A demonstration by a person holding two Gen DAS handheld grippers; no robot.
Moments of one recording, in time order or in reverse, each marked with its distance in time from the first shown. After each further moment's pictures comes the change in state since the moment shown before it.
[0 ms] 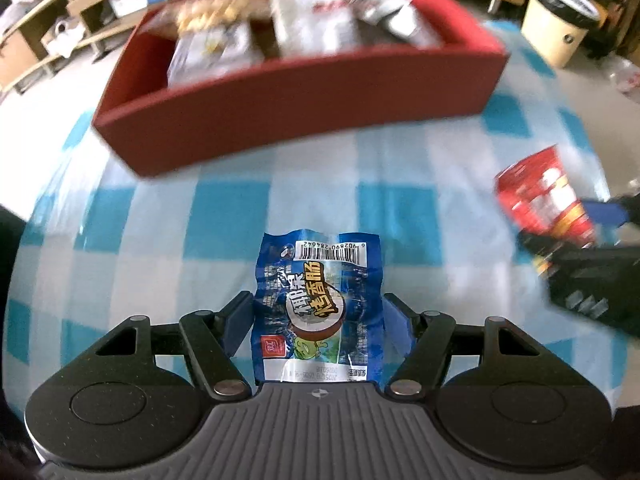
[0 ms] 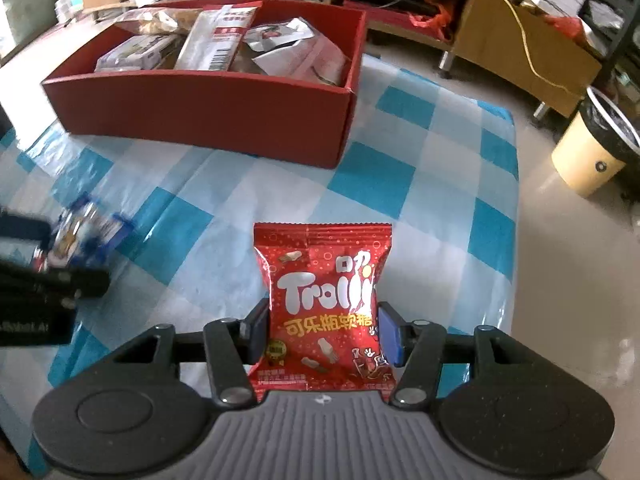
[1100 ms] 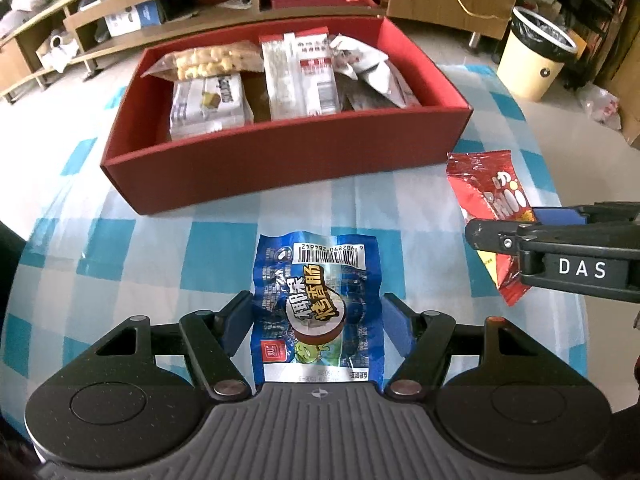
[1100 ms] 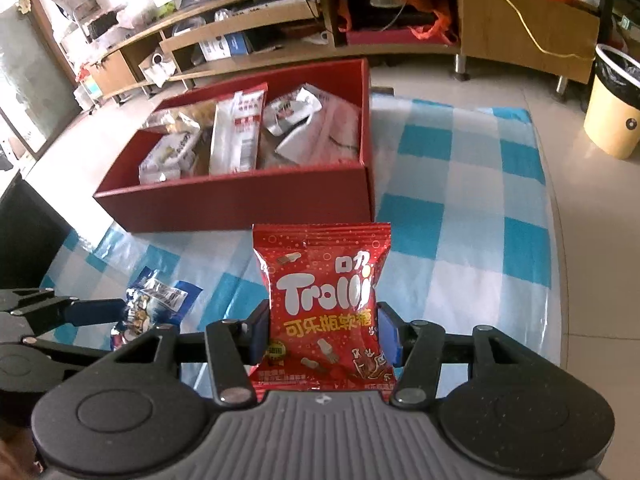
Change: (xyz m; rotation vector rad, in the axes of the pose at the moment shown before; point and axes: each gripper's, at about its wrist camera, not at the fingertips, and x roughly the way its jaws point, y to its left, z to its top) left arm -0.038 0.001 0.010 -0.021 -0.101 -0.077; right arm -0.030 -0.018 0.023 0.200 -0.100 0.228
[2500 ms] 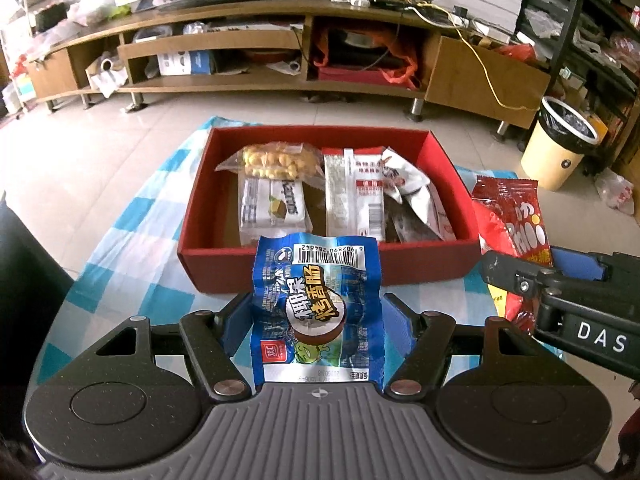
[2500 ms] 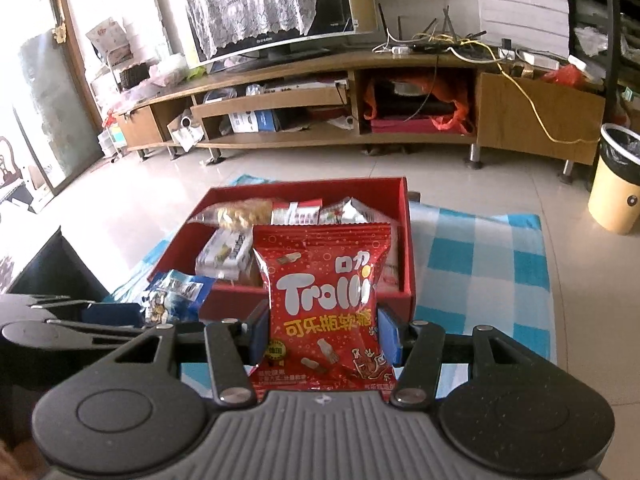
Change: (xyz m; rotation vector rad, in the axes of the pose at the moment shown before) left arm -0.051 0.030 0.037 -0.137 -0.190 0.043; right arm -0.050 0.042 0.034 -0.058 -0.233 0.016
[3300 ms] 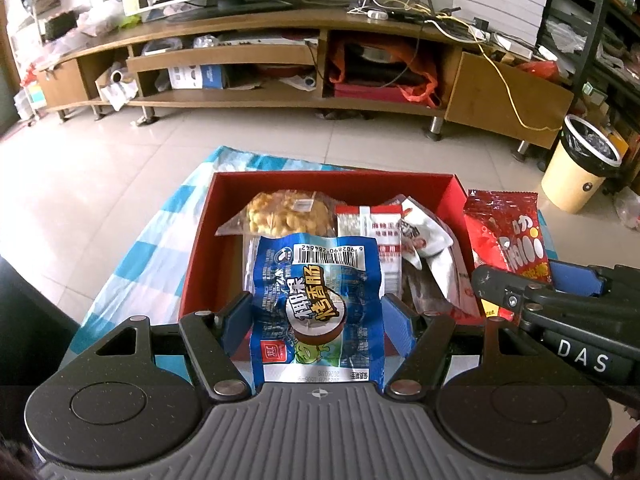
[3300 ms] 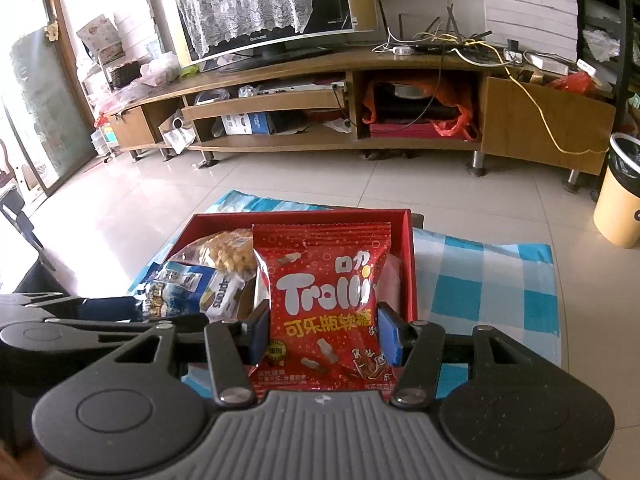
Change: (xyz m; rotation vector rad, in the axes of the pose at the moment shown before) left arm 0.025 -0.003 0.052 -0.015 -0.016 0.052; right arm 0.040 -0.005 0.050 -0.002 0.023 -0.008
